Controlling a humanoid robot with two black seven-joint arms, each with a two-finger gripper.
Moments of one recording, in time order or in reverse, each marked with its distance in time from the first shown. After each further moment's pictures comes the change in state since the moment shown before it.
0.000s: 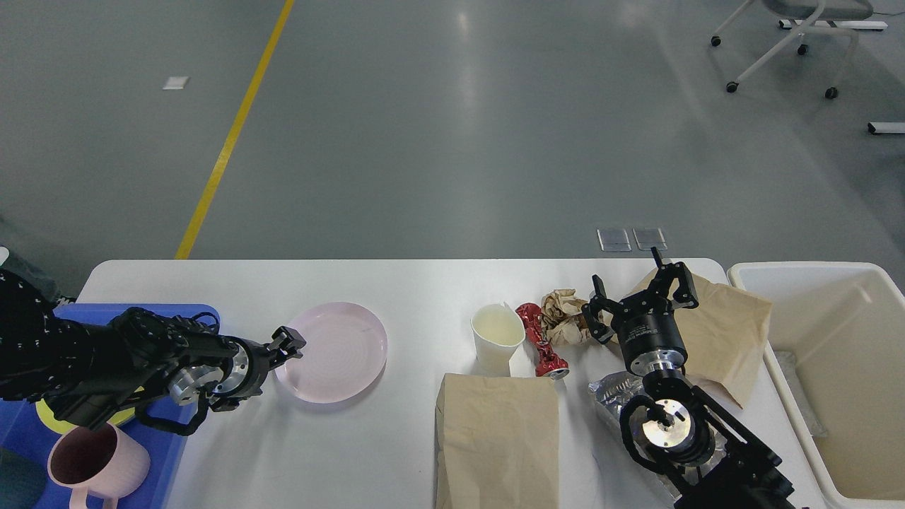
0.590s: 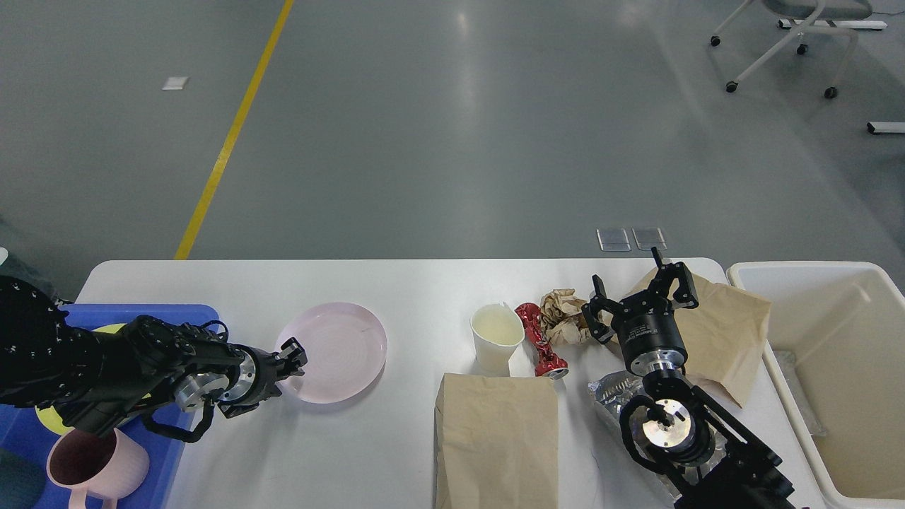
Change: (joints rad) left arm 0.020 -0.012 -0.003 0.020 0.012 -0.041 -0.005; right arm 0.000 0.000 0.000 0.000 0.001 0.000 0.000
